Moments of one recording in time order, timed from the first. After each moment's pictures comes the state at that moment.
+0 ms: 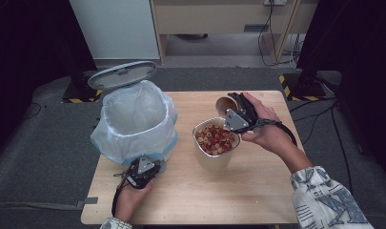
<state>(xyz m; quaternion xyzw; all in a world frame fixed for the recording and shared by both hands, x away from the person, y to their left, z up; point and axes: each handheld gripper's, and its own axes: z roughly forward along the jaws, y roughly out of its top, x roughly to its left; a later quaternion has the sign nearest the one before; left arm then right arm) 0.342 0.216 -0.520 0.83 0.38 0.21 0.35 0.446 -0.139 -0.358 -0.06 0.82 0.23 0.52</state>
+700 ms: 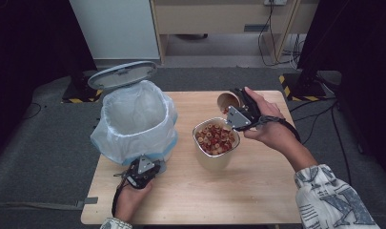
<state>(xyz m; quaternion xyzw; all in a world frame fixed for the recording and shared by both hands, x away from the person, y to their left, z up) 0.342 0.216 -0.520 0.83 0.38 0.22 0.35 0.443 -0.142 -0.341 -0.07 0.81 0.22 0.54</state>
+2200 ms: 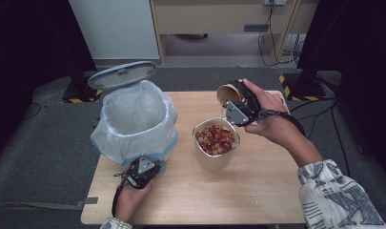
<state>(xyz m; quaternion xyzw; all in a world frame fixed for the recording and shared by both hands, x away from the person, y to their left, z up) 0.342 0.215 -0.520 0.83 0.38 0.21 0.35 0.439 -0.136 -0.311 -0.11 0.79 0.18 0.57</state>
